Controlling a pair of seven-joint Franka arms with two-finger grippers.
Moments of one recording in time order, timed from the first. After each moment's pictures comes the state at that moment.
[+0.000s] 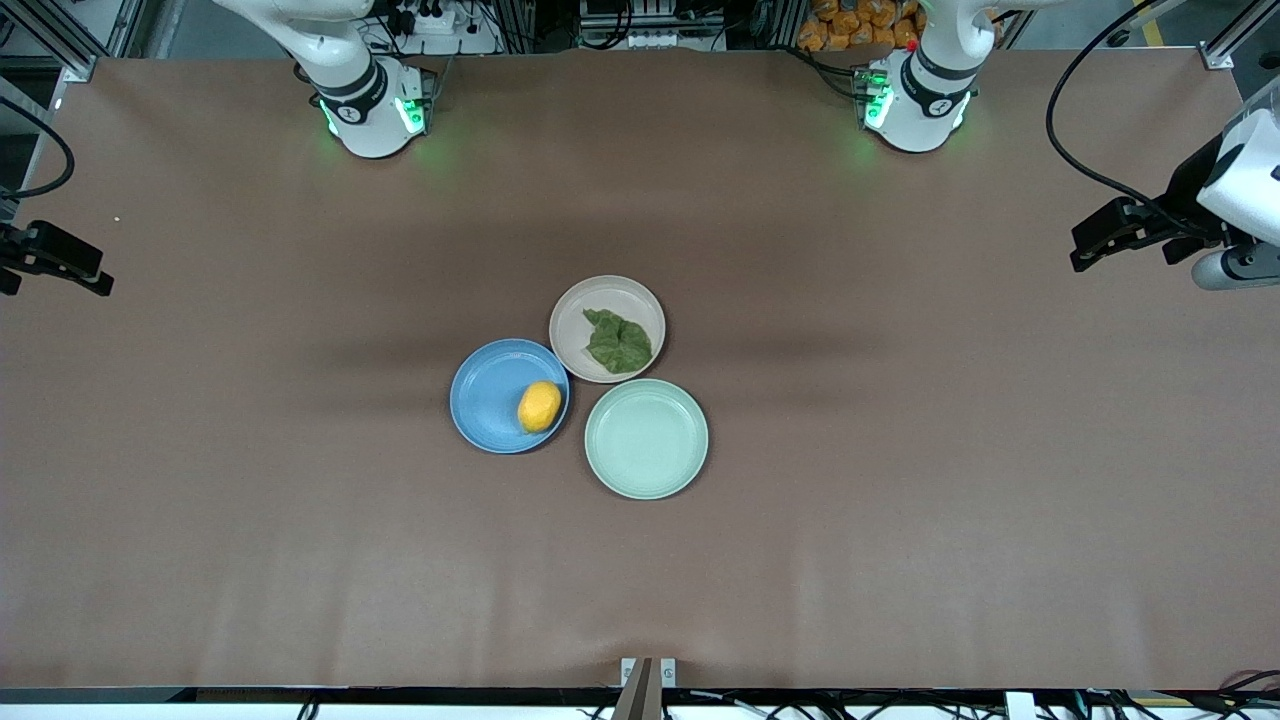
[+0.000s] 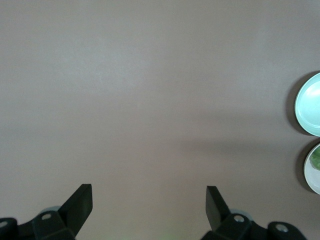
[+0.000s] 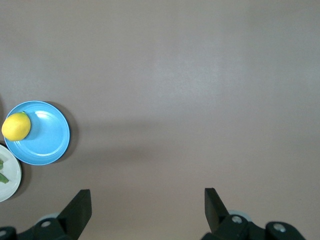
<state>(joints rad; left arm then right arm) -0.07 0.02 -0.04 -1.52 0.02 1.53 -0.18 -0.12 0.05 0.03 -1.49 -0.02 1.56 -0.07</state>
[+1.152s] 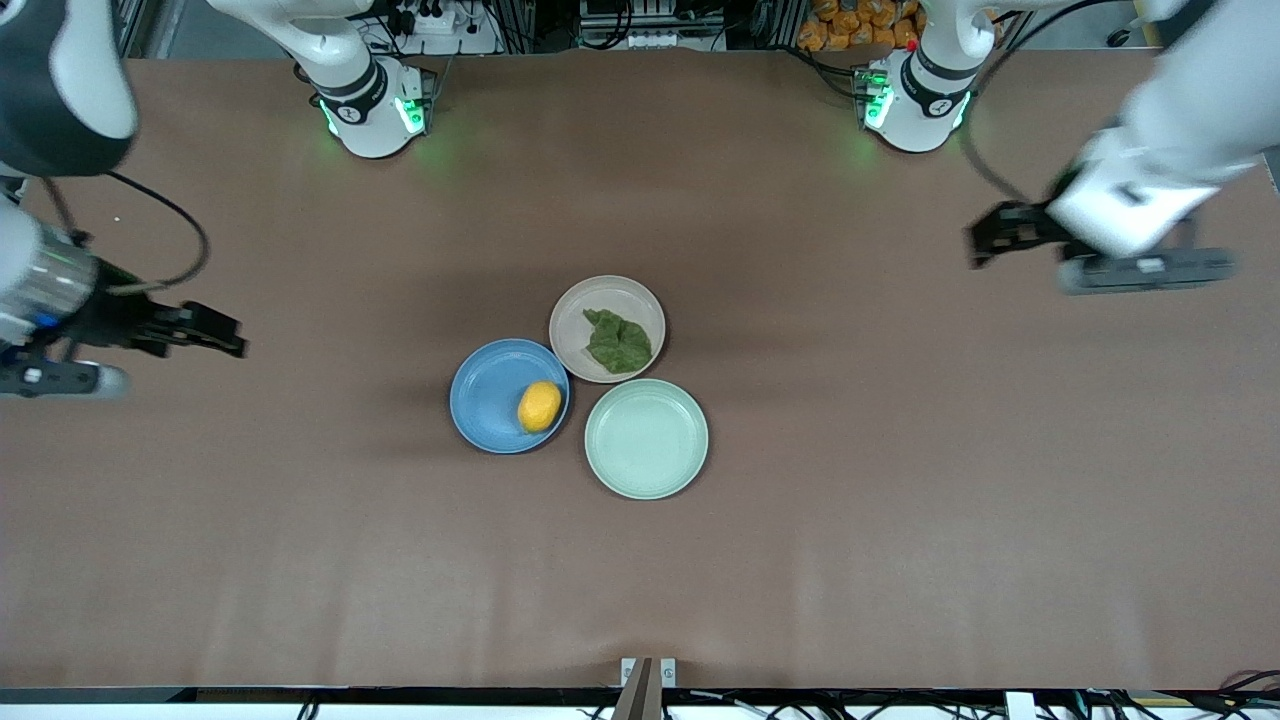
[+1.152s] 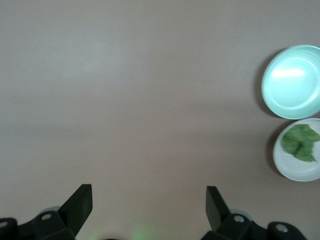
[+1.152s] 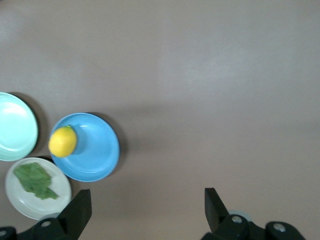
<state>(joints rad) -0.10 0.06 -0.25 -1.57 -0.02 1.57 -0.38 0.05 0.21 0.05 -1.50 0.09 1.68 0.20</state>
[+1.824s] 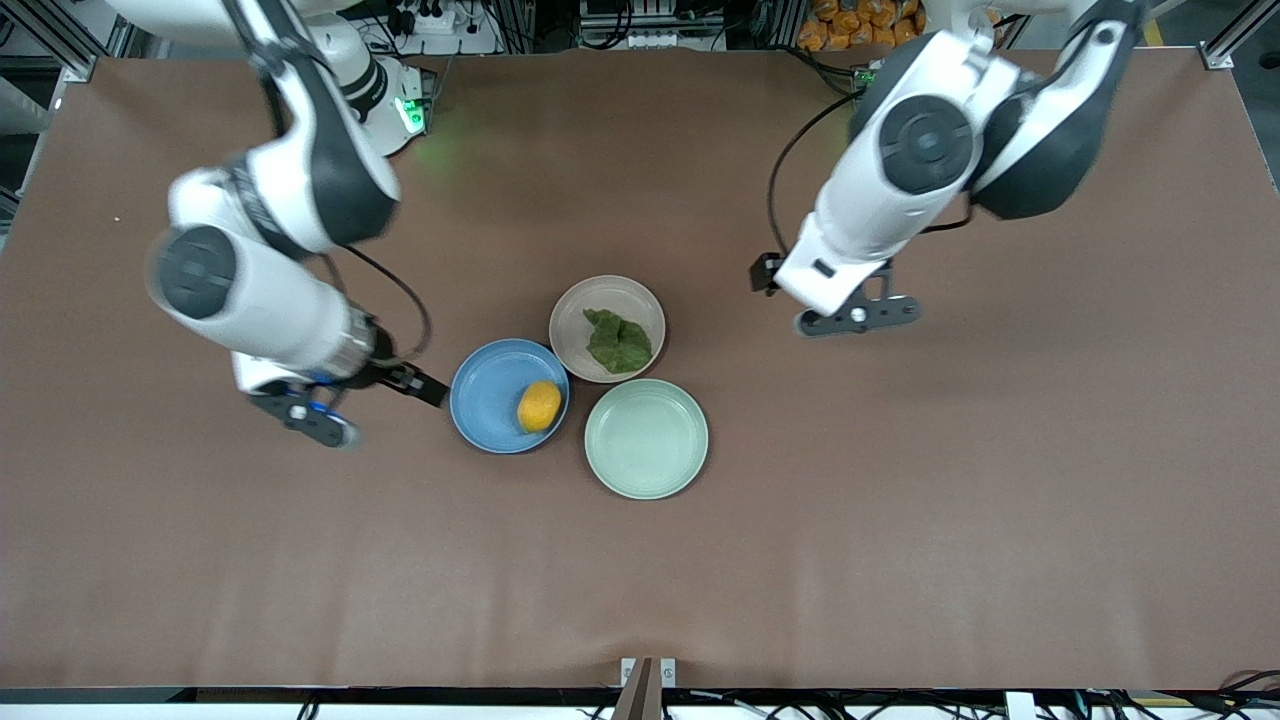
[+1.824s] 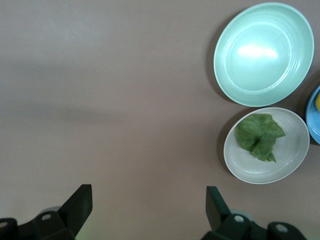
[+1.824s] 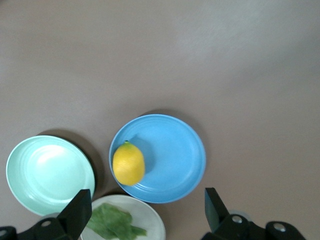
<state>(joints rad) -0.24 0.28 -0.37 -1.58 -0.02 1.72 -0.74 0.32 0.42 0.05 -1.51 0.10 1.92 0.86</state>
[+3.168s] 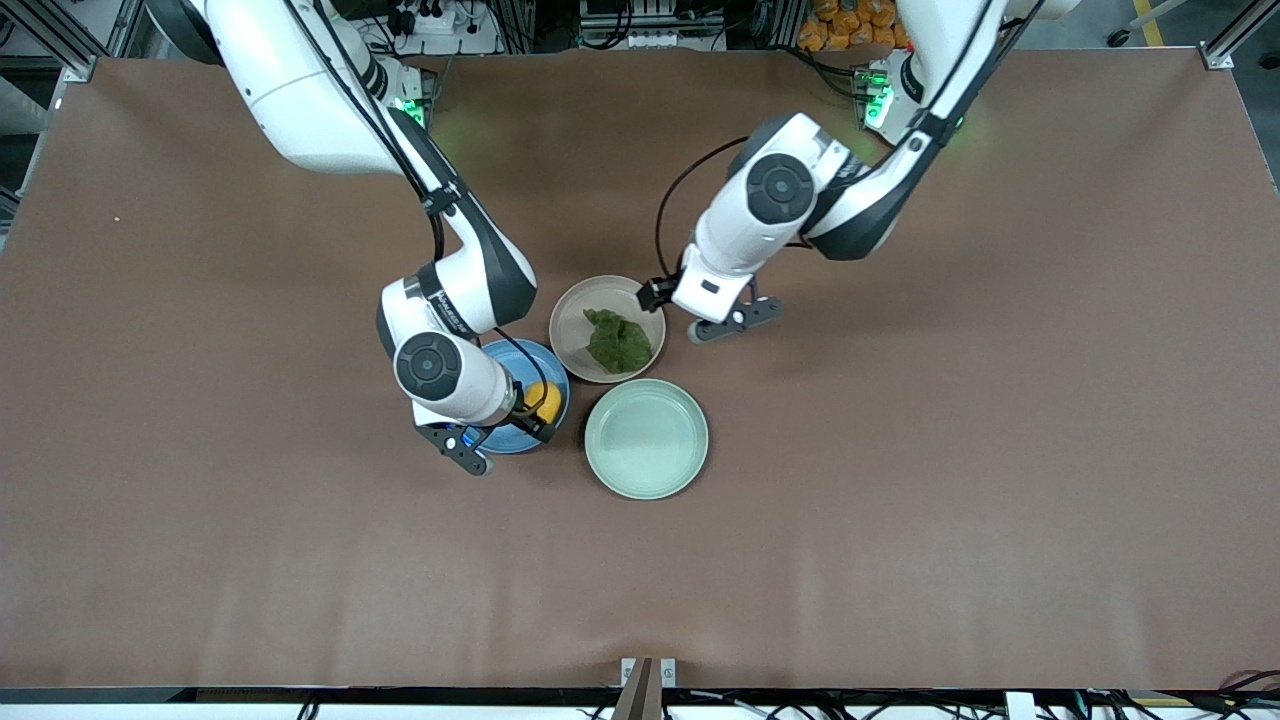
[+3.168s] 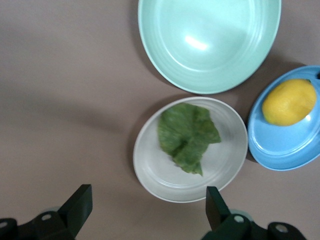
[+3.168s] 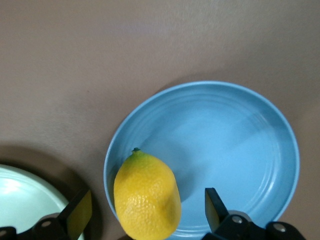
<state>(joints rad) -0.38 0.42 -0.42 -1.84 -0.15 2.34 -1.07 0.43 0.72 0.05 -1.51 0.10 2.14 1.05</state>
